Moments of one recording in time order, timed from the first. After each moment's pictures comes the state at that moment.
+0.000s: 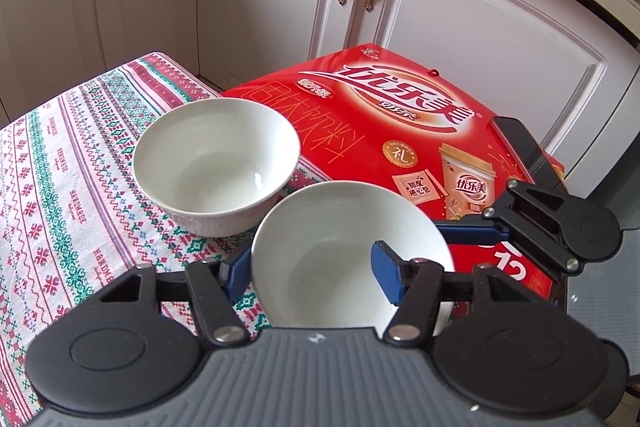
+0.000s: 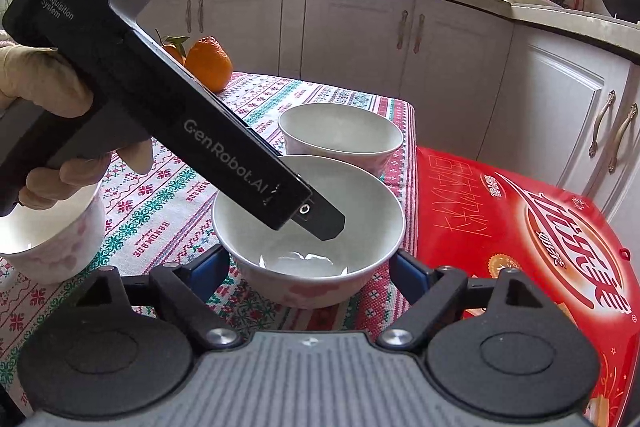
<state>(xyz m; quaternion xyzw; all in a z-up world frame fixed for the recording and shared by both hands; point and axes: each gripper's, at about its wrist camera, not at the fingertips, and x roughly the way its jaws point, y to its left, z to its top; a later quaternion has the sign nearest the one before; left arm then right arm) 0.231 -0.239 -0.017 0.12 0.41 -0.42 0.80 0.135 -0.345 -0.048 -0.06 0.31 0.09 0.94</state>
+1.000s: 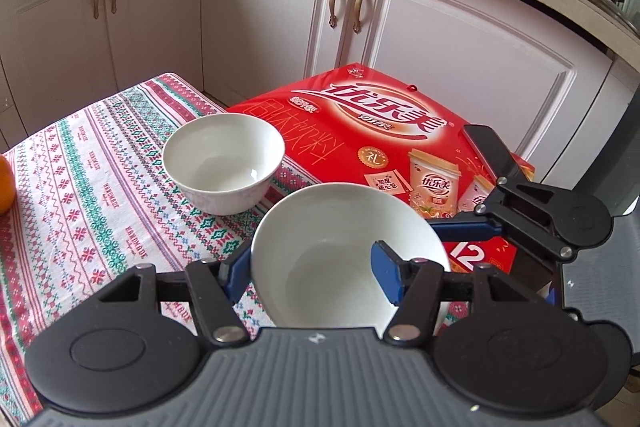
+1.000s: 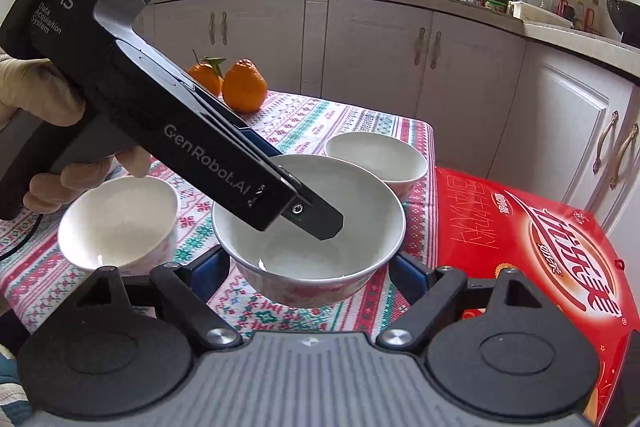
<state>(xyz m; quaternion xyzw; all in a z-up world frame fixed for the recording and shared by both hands) 0.183 -0.199 0.027 0.12 0.38 -0.42 0.81 0.095 -0.317 -0.005 -0.06 0.30 0.12 0.94</state>
